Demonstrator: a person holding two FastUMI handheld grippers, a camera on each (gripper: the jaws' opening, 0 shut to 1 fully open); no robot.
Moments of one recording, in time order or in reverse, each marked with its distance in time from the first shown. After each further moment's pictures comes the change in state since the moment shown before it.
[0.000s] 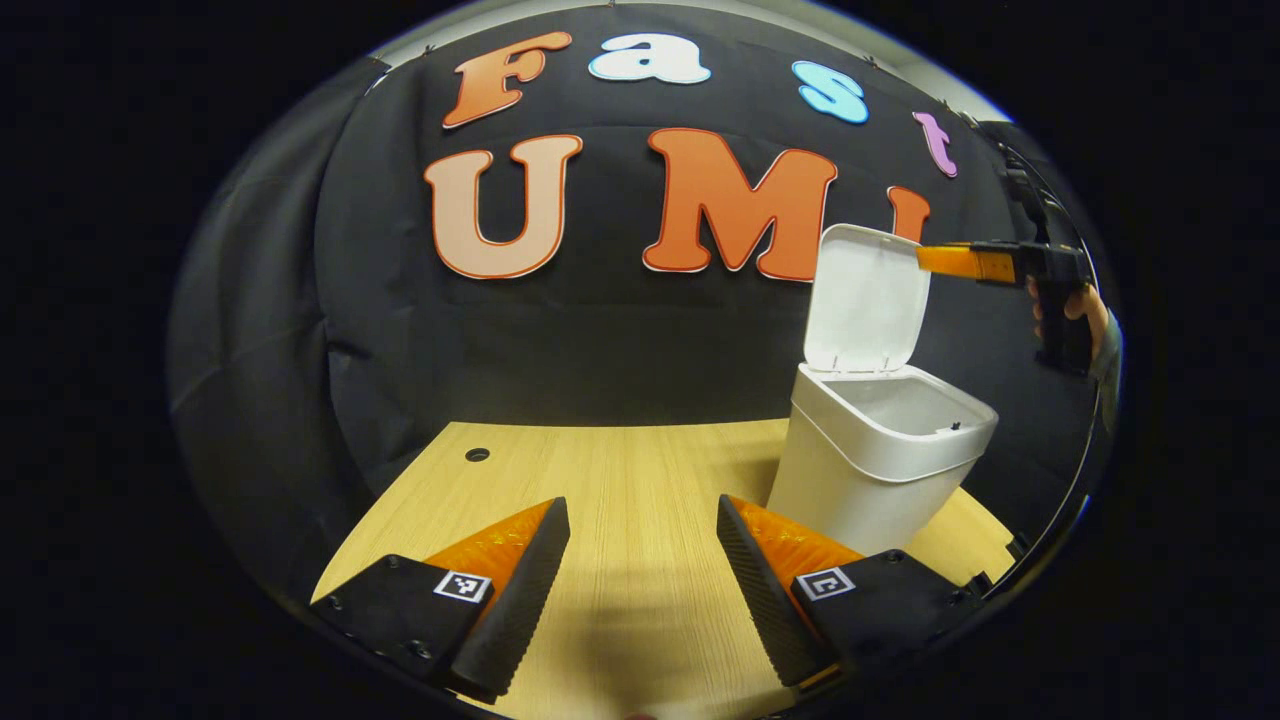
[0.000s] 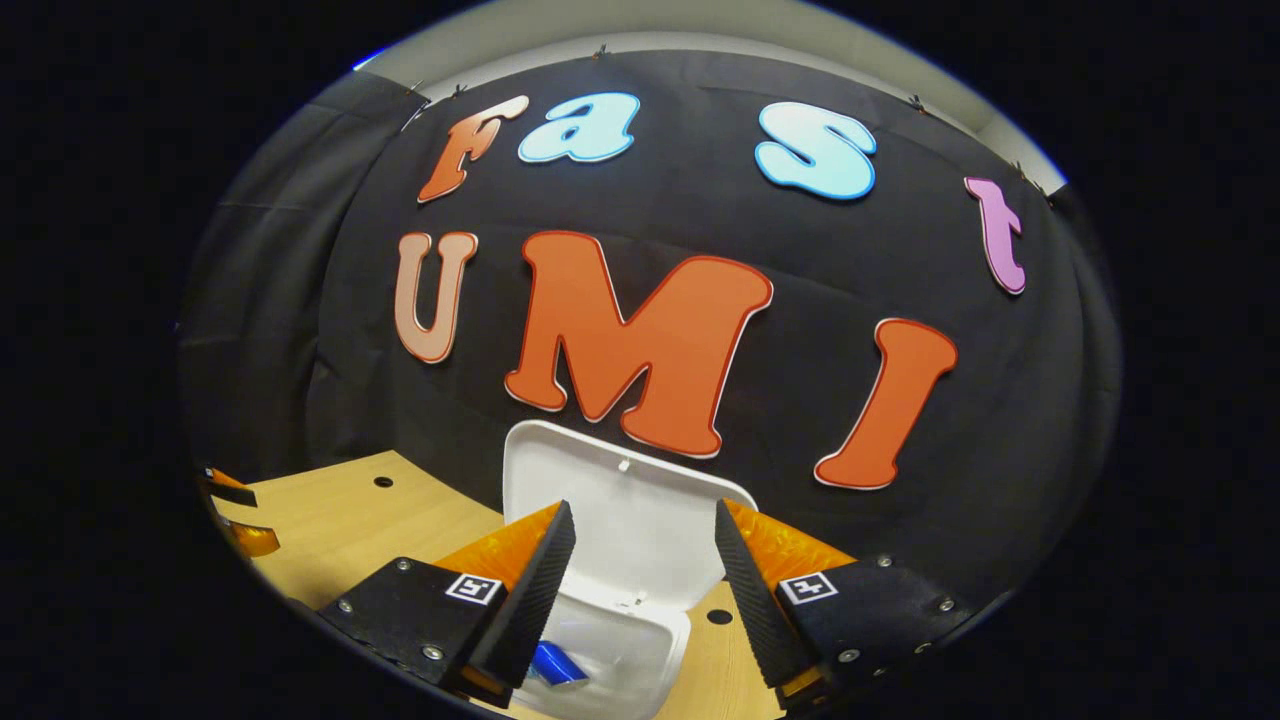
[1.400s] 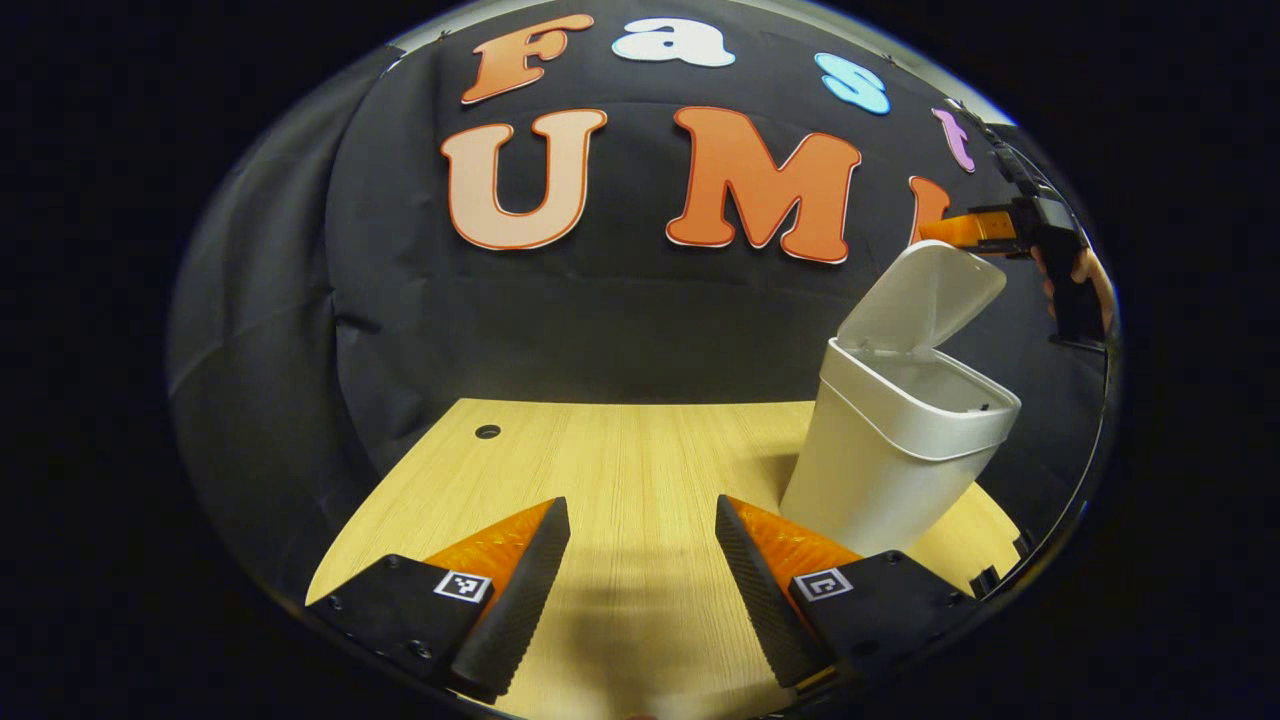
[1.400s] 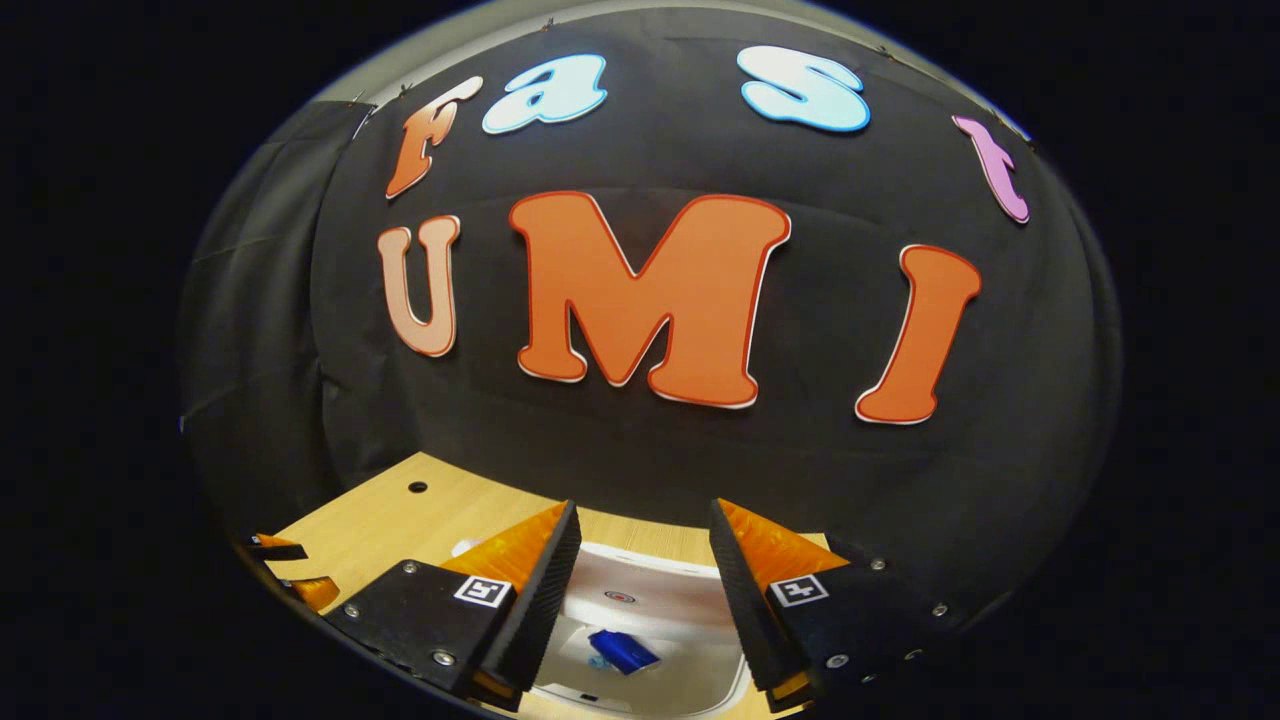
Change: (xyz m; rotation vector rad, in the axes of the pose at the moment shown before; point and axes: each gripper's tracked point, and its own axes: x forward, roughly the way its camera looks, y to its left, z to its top) left arm 0.015 0.016 -0.025 -0.011 0.062 -0.006; right arm 0.001 0.043 -0.042 0.148 0.225 0.045
